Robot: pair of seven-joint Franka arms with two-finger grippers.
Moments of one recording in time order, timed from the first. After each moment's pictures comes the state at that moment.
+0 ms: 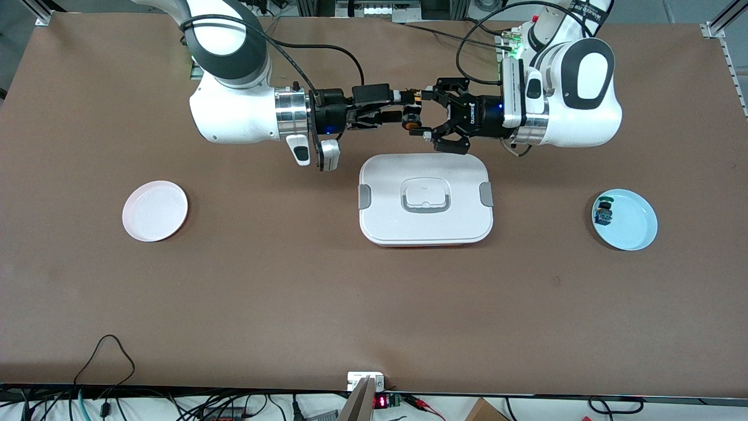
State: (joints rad) left arm 0.50 0.08 -0.88 -2.10 -1.73 1.88 2.16; right arm 0.62 0.28 0.00 -1.72 1.62 2.04 -0.22
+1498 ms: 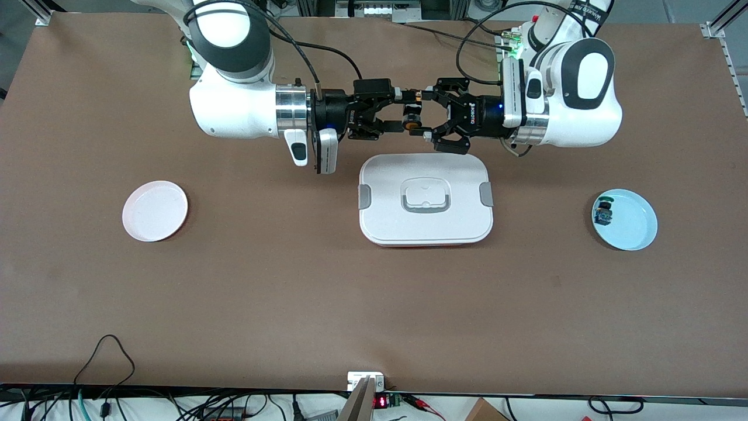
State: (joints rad) left arm 0.50 0.08 -0.88 -2.10 -1.73 1.88 2.17; right arm 0.63 0.27 0.00 -1.71 1.63 2.12 -0.39
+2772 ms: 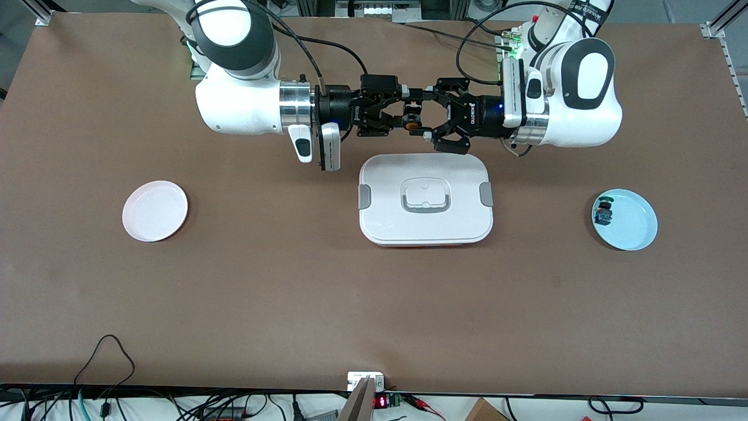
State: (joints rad) left arm 0.50 0.08 -0.88 -2.10 -1.73 1.89 2.17; right arm 0.65 0.27 0.00 -1.71 1.70 2.14 -0.47
